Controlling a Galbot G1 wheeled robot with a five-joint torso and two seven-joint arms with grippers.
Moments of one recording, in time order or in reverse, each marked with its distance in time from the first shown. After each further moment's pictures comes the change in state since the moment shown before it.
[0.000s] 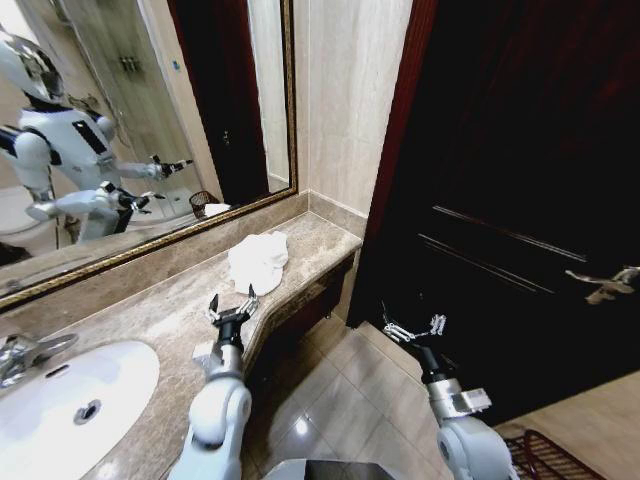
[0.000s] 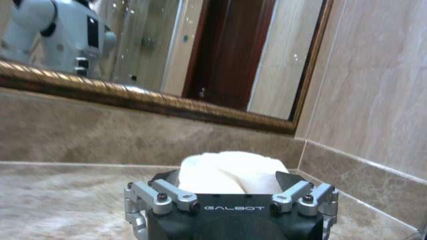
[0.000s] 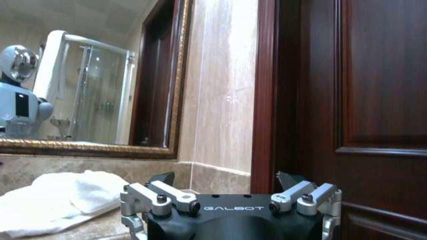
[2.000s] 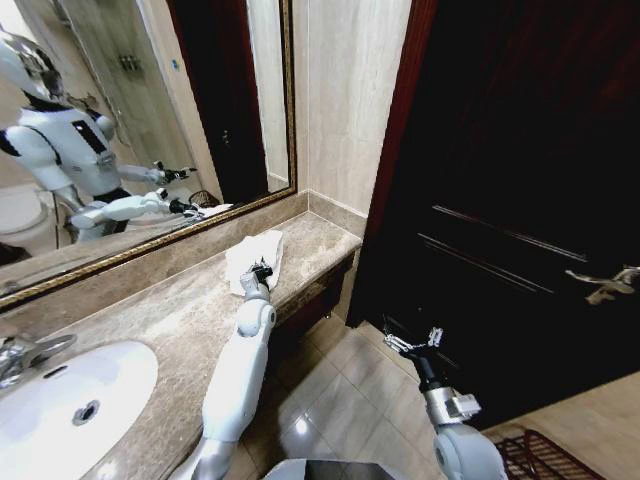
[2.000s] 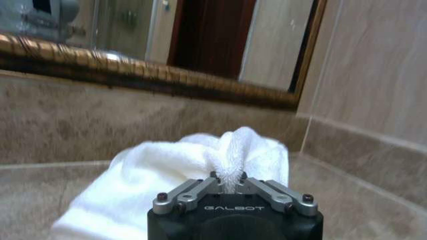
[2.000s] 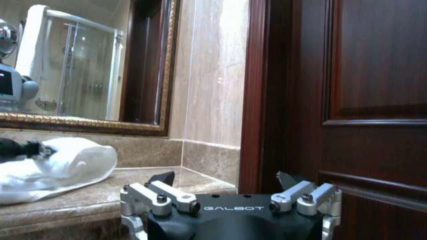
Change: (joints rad) left arm -0.459 0.108 0.072 0.442 -0.099 0.054 -0.076; right arm -0.026 0.040 0.006 -0.066 -0.039 0.029 0.009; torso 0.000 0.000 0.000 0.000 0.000
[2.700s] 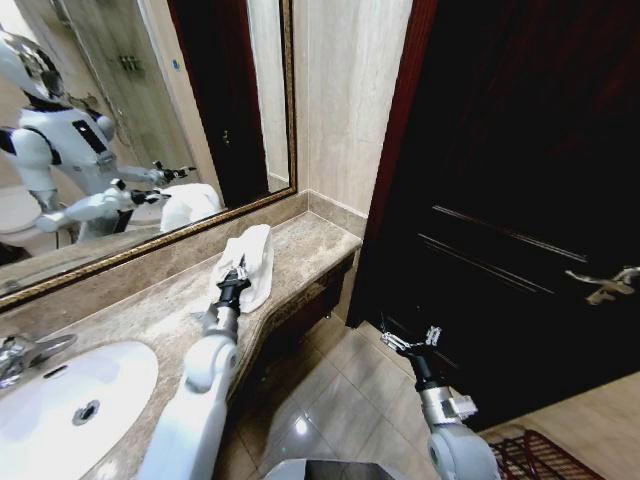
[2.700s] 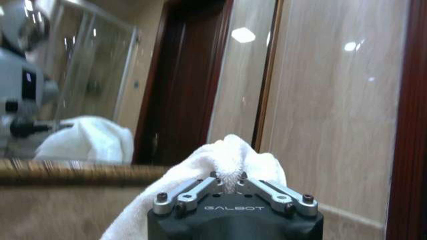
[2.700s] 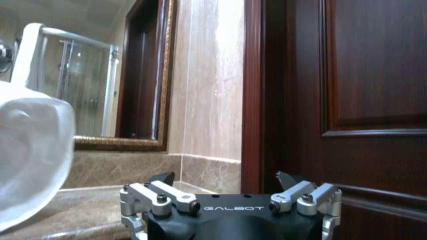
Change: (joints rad) left arm 0.439 0.109 -0.149 -0.568 -0.042 -0.106 0.214; right arm 0.015 0.052 -0.021 0.014 -0.019 0.022 0.010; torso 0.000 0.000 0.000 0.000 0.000
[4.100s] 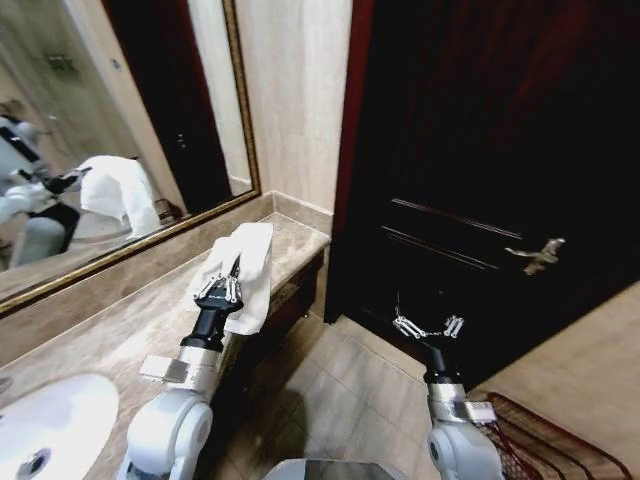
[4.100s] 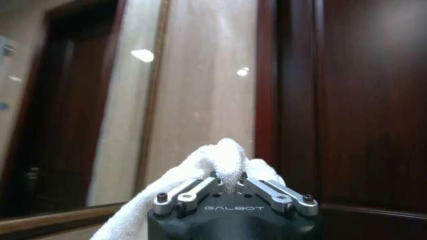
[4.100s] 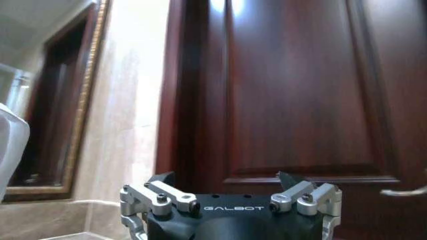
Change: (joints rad) left arm 0.226 -0.034 0.002 -0.217 0.103 -0.098 0.170; right arm -0.007 0.054 0.016 0.062 -0.011 0.111 0.052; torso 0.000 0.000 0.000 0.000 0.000
